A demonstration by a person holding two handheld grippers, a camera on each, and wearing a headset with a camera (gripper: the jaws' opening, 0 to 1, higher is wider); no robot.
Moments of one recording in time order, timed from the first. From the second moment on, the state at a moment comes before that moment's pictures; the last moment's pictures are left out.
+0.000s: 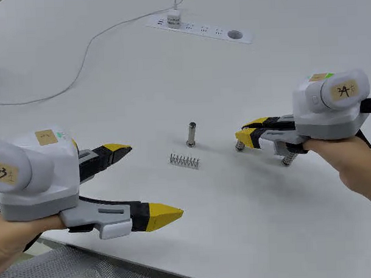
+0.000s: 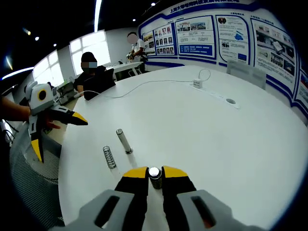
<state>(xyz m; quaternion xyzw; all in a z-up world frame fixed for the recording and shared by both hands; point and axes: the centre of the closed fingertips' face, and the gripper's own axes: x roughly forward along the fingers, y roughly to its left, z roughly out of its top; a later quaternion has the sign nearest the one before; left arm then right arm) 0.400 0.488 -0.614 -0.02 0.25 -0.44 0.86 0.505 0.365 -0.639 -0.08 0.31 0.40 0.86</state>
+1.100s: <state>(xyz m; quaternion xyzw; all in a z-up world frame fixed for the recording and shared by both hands) 0.405 0.494 -0.605 -0.04 0.23 -0.43 0.87 0.471 0.421 -0.612 -0.11 0.27 0.47 0.83</state>
